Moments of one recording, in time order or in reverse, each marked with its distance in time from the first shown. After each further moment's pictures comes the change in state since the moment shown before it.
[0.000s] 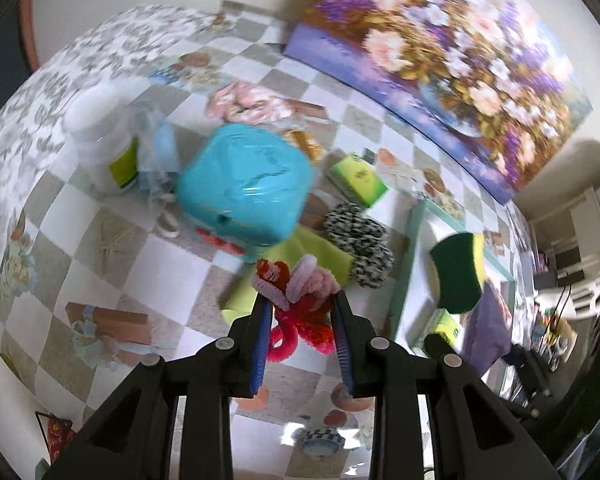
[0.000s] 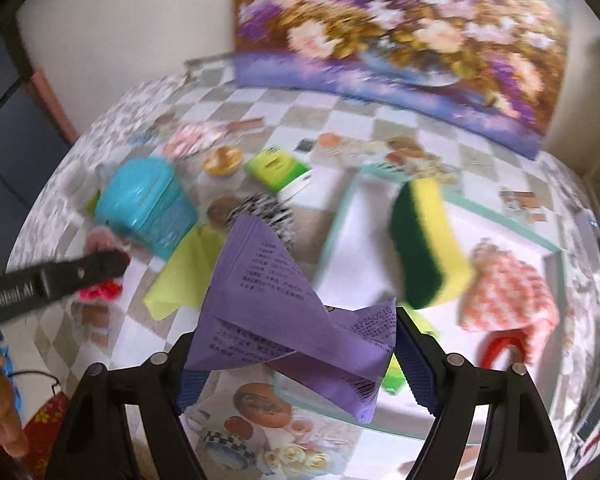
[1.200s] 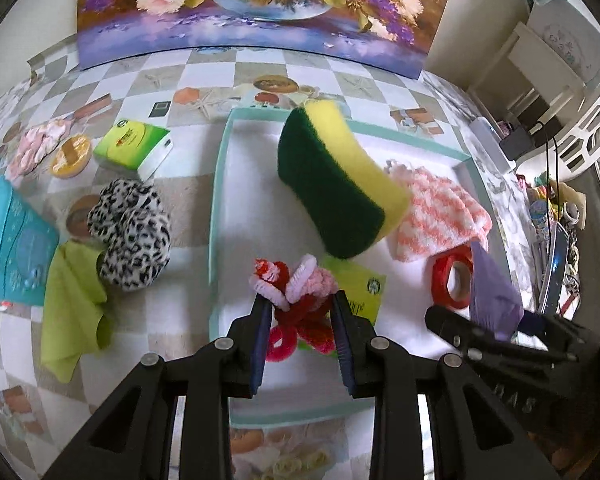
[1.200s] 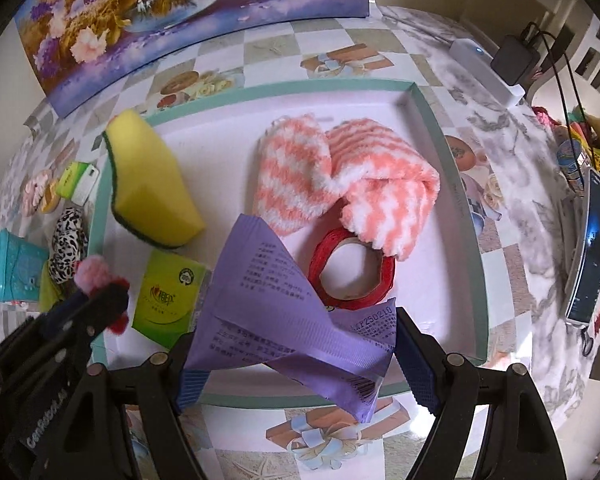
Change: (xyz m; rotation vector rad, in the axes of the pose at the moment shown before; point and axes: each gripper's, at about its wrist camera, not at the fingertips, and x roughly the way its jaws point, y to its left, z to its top) left arm 0.095 -0.154 -0.044 0.438 0.098 -0.070; right arm 0.024 -0.154 -0.054 0.440 0.221 -0.150
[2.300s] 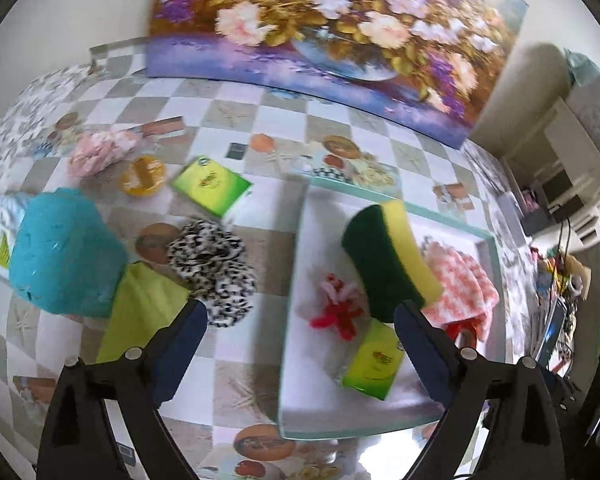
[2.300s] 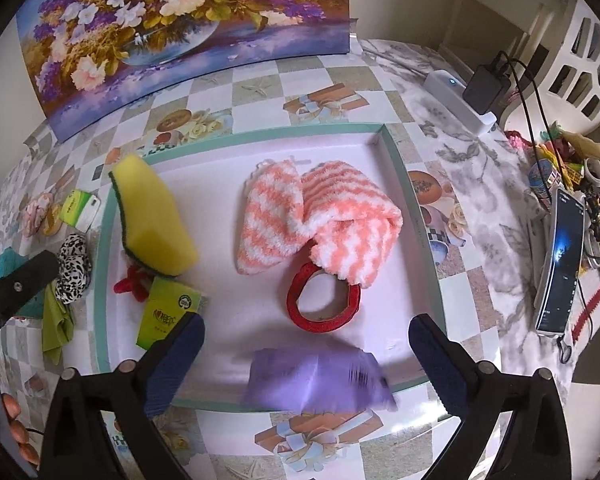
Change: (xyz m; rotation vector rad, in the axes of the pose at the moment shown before) left arm -0.046 0.048 0.031 -0.186 -0.088 0.064; right arm -0.026 -0.009 0.002 0.016 -0.093 -0.043
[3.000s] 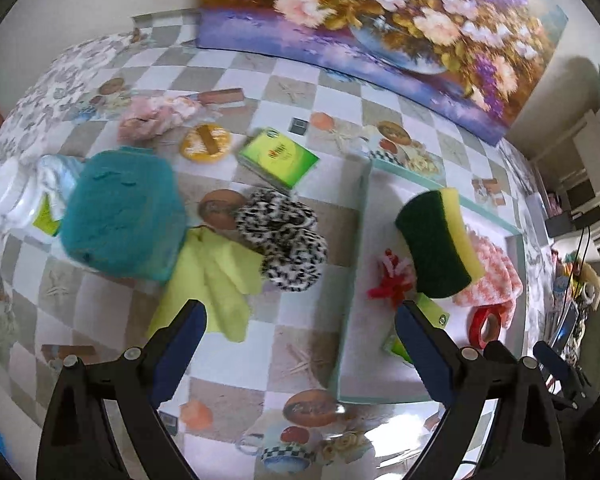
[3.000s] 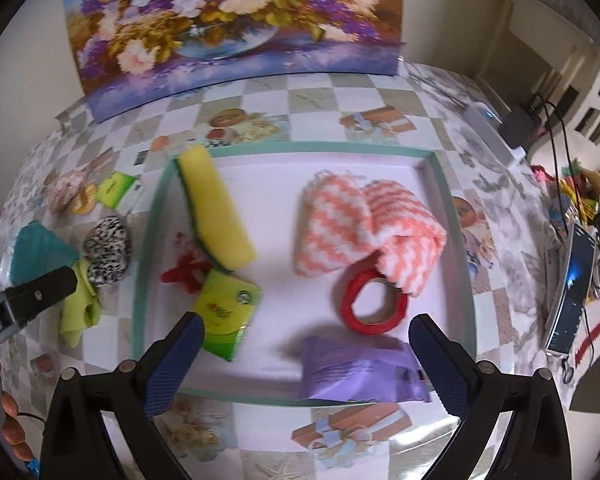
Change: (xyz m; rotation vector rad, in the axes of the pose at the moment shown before) left arm -0.020 0.039 -0.007 -0.077 0.074 0.079; right arm -0.019 0.044 -0.005 -0.116 -0.044 0.042
